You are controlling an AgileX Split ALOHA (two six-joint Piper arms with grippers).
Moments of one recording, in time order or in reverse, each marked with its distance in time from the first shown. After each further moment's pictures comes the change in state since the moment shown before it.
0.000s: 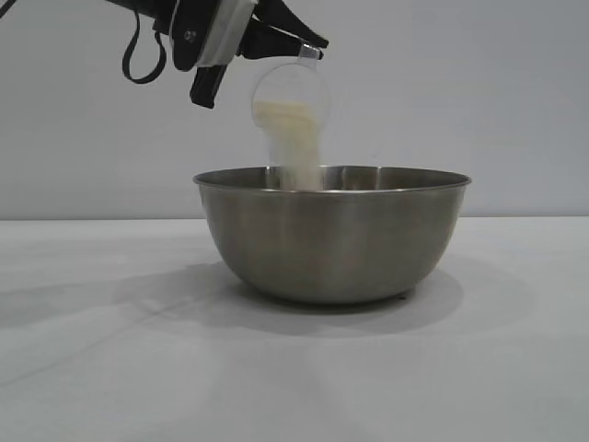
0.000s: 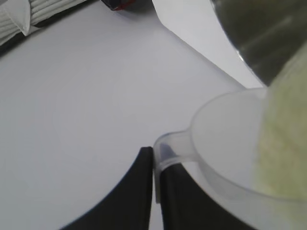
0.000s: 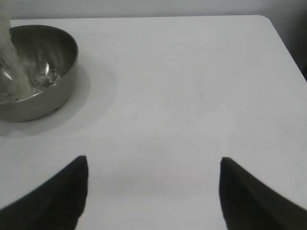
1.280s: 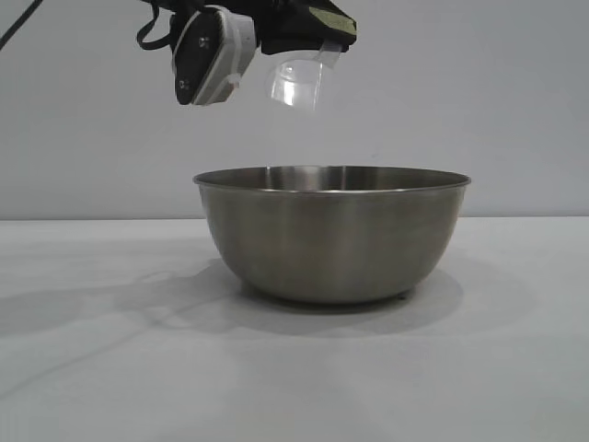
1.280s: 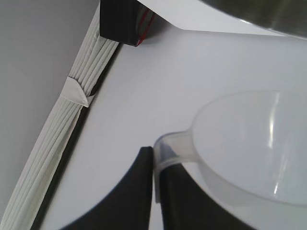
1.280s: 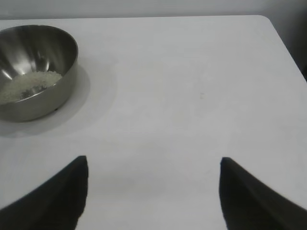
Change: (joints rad) left arm -0.015 0.000 0.000 0.026 -0.031 0.445; right arm 0.000 0.000 0.000 0.000 0.000 0.000
